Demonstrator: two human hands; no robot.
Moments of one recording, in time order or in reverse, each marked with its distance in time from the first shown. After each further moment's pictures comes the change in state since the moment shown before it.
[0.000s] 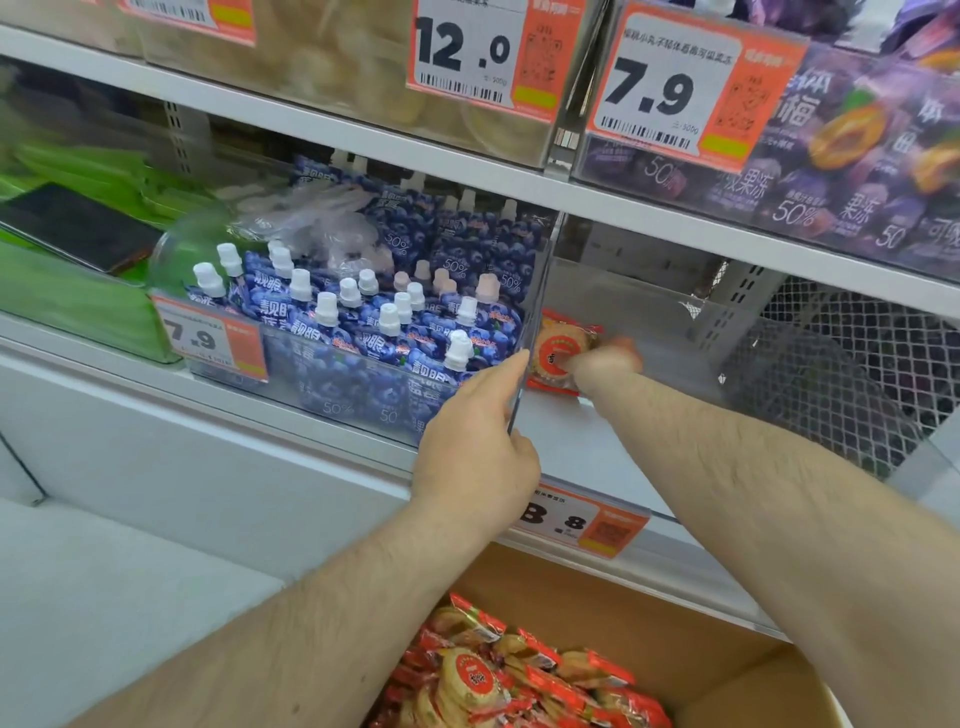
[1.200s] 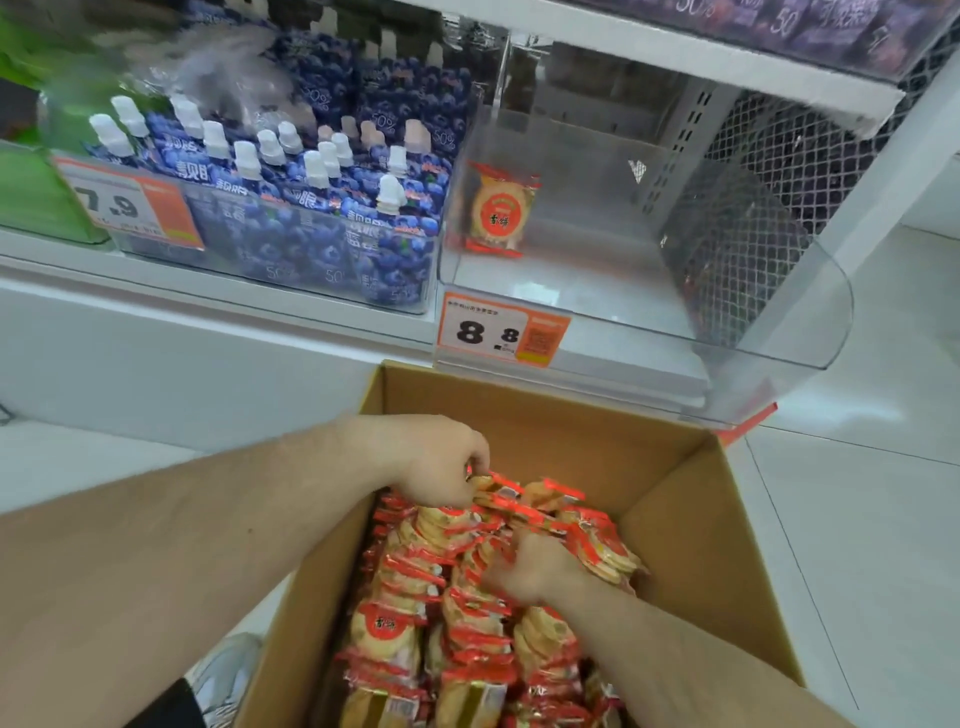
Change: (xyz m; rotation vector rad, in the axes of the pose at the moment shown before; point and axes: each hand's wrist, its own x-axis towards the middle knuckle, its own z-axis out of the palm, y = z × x) left_hand -0.071 -0.033 0.020 0.690 -1.189 0.068; right_hand -0.247 0.262 0.079 -0.518 -0.718 -0.013
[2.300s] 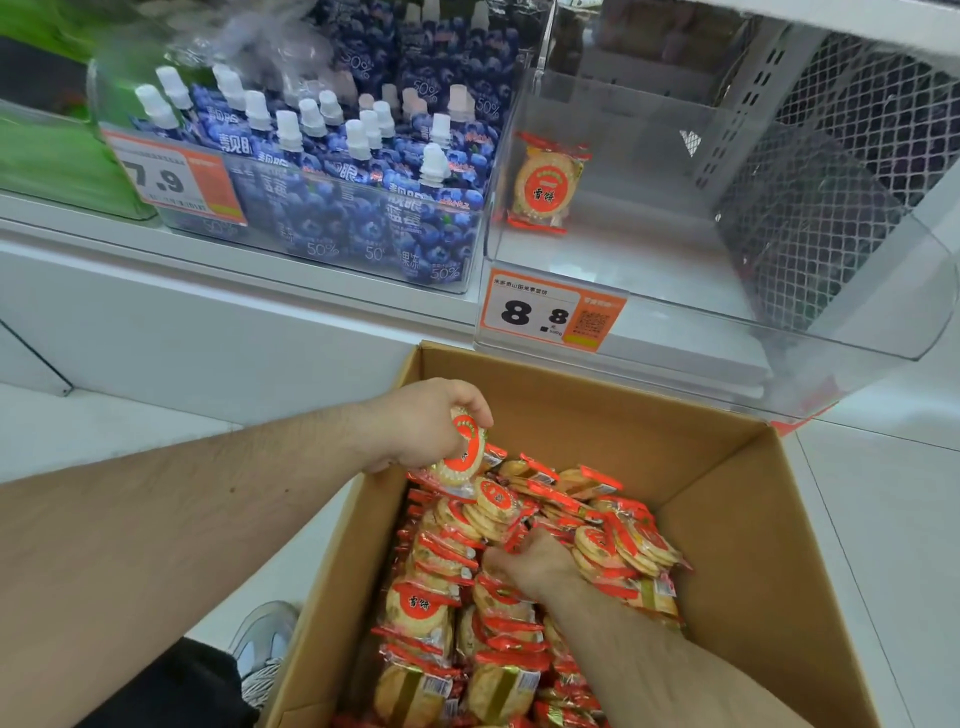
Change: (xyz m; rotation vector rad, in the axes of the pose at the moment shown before) left_hand -0.003 -0.042 0.019 -0.692 0.264 -0.226; right_hand -0.003 -0.032 0.027 0.433 -0.039 0.195
